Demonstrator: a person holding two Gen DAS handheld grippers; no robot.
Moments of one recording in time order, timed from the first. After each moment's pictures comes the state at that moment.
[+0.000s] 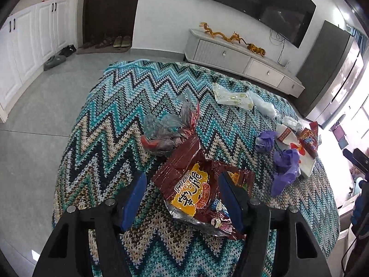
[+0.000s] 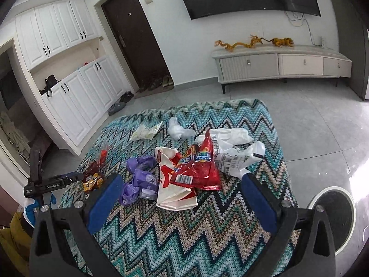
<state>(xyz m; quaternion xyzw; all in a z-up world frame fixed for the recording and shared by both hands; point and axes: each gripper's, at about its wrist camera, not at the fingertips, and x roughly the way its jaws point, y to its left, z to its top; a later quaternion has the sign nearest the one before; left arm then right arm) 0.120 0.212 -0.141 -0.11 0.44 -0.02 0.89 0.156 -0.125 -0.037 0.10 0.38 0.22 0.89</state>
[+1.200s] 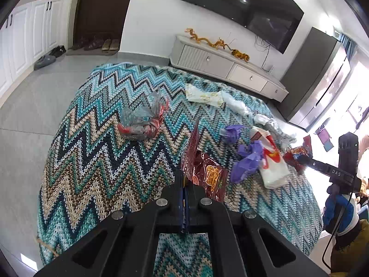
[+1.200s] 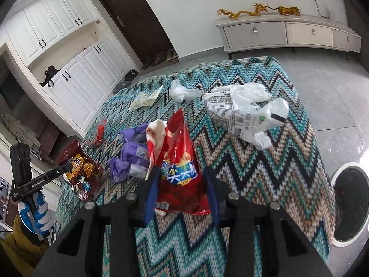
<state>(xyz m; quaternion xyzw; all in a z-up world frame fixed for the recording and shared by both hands) 0.073 0.193 -0.115 -0.14 0.41 -0.06 0.90 0.153 -0.118 -0.081 0.12 0.45 0.24 0.85</state>
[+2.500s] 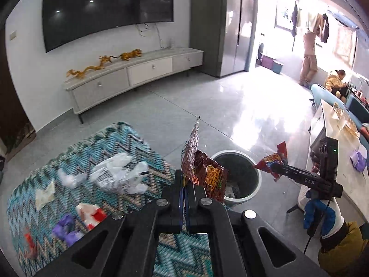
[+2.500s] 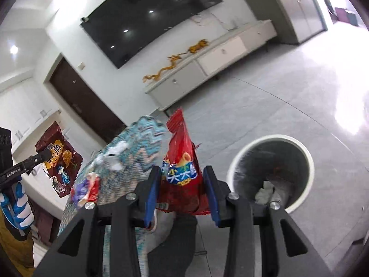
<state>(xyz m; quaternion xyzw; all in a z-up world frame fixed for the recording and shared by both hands) 0.140 -0.185 -0.033 0.12 0.38 -0.29 0.87 0.031 -0.414 -0.114 0.30 0.32 0.05 0.90</state>
